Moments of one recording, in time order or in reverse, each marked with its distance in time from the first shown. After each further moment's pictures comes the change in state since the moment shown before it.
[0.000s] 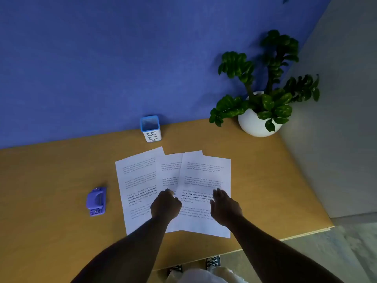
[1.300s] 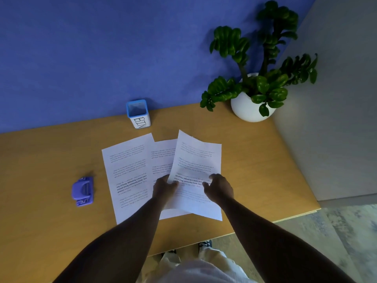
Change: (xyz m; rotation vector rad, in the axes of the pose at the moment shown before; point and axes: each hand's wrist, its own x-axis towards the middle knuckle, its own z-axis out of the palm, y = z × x) left_hand 0.021 0.009 0.022 -0.568 -0.108 -0.068; right_hand 0.014 0.000 -0.013 0.283 0.110 0.236
